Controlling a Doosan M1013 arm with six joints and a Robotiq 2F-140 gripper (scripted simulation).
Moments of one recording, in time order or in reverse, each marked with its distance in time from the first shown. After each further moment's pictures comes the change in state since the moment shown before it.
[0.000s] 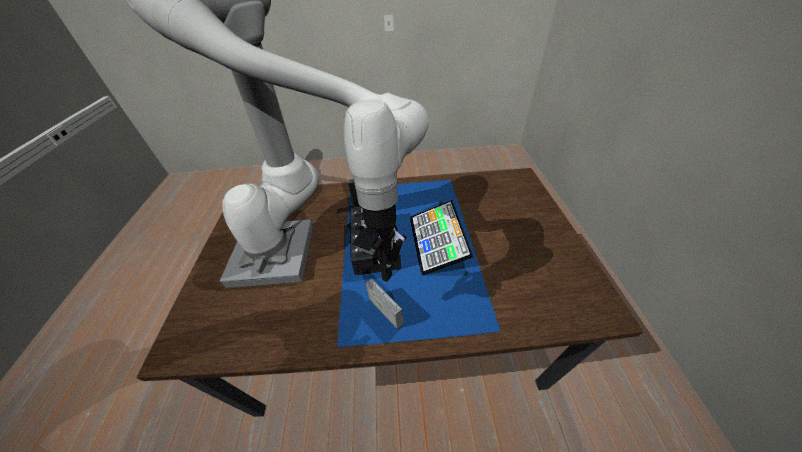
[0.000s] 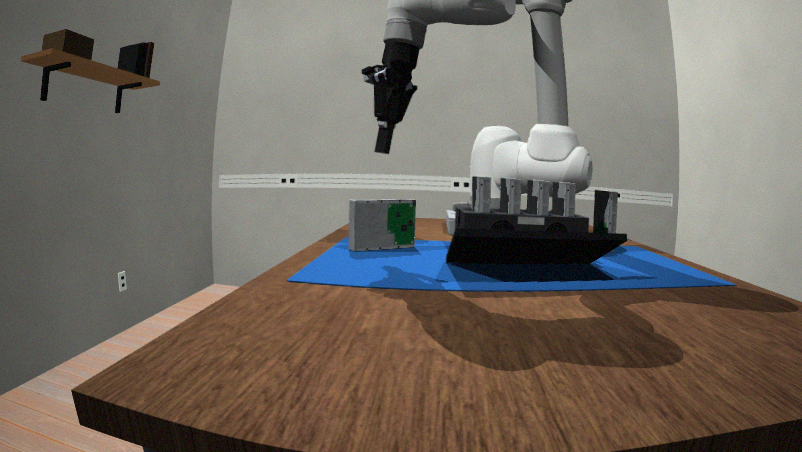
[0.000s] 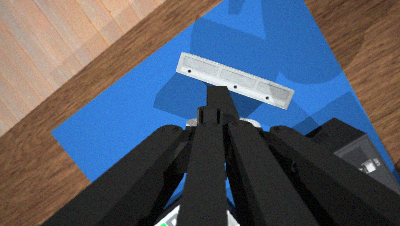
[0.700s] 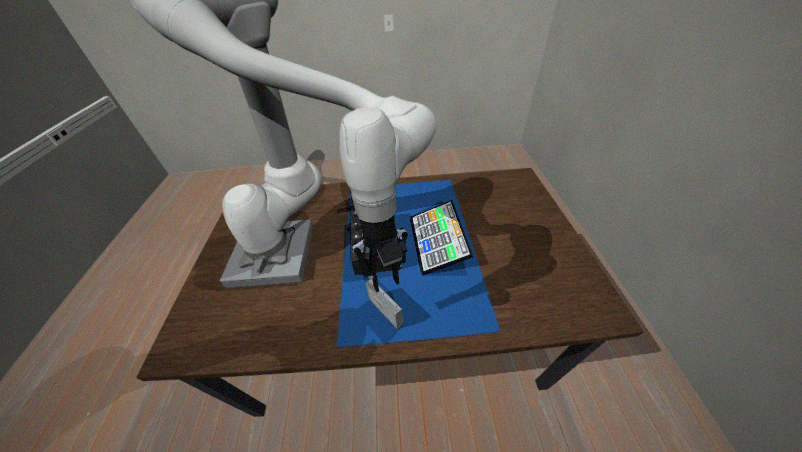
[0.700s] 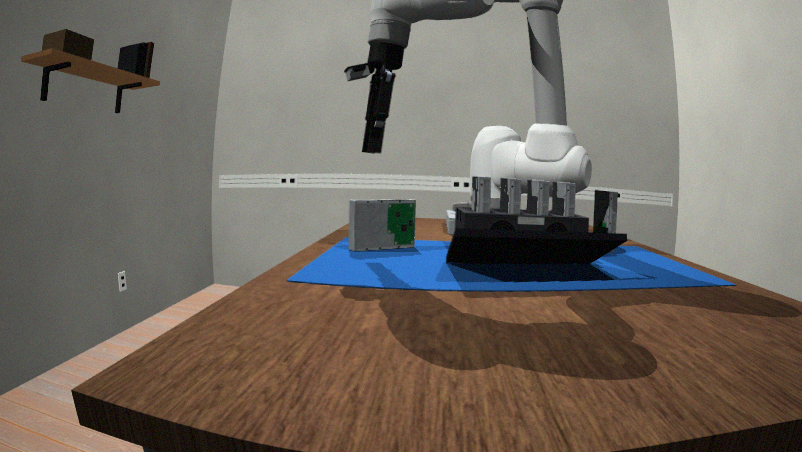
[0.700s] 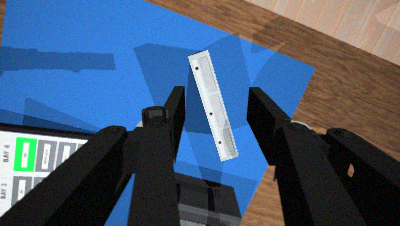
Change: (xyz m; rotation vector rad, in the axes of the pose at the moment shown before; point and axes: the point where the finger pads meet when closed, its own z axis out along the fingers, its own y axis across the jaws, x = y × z) arm 0.021 -0.011 0.004 -0.002 -0.048 -0.955
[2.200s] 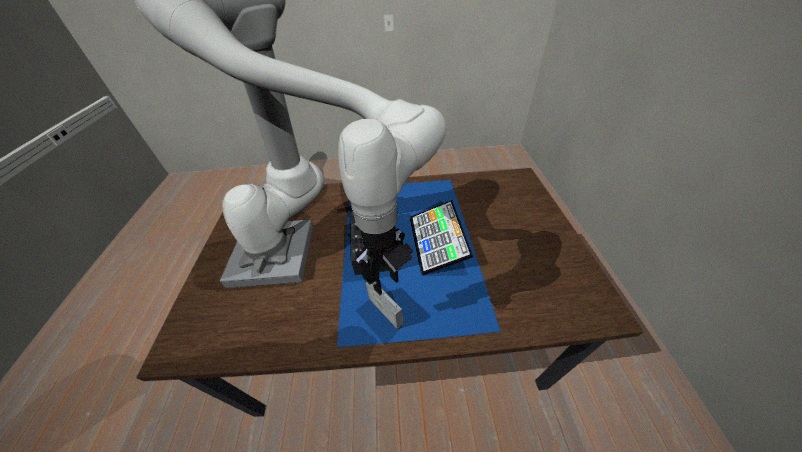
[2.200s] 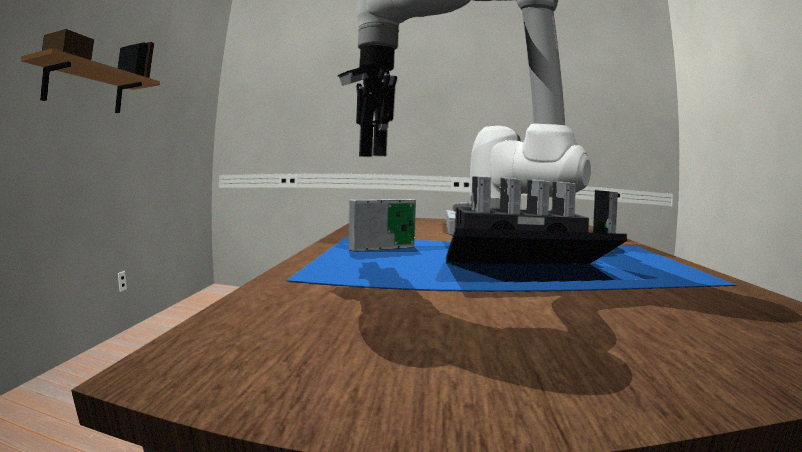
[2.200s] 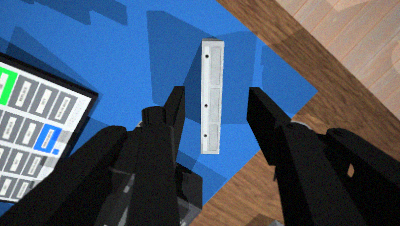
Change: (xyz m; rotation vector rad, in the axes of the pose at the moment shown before) arm -0.001 0.000 0.008 0.046 -0.087 -0.311
